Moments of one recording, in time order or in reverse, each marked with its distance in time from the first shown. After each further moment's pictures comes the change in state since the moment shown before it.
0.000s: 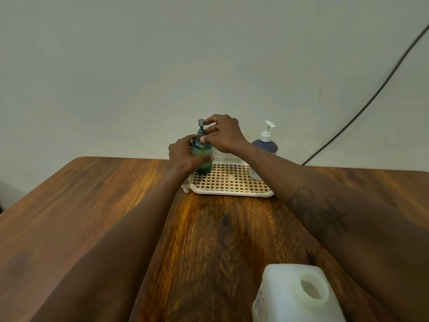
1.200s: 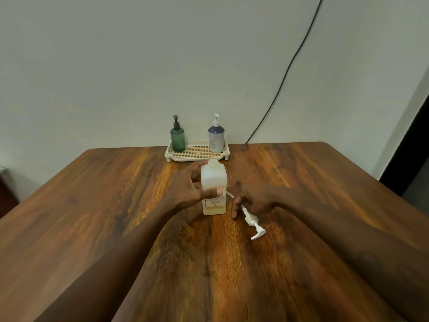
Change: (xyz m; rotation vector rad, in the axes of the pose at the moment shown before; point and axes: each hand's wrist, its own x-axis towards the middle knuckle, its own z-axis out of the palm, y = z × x) left_hand -0.333 0.116 -0.086 -0.272 -0.430 0.187; right_hand -0.386 -0.022 -0.151 -0.449 -0.815 0.026
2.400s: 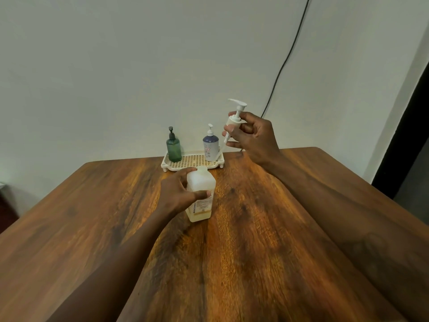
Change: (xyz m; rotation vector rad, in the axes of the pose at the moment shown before) left_hand 0.008 0.006 -0.003 0.233 0.224 -0.048; right_hand -0.035 -0.058 -0.092 0.900 1.119 -0.326
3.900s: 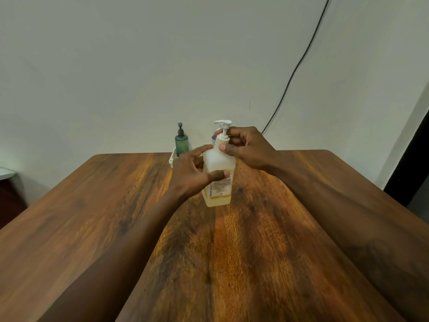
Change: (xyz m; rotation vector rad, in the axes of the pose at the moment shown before) left_hand -0.001 0.049 -0.023 -0.202 0.020 0.129; right_hand 0.008 0.013 0.024 -0.280 -0.339 0.034
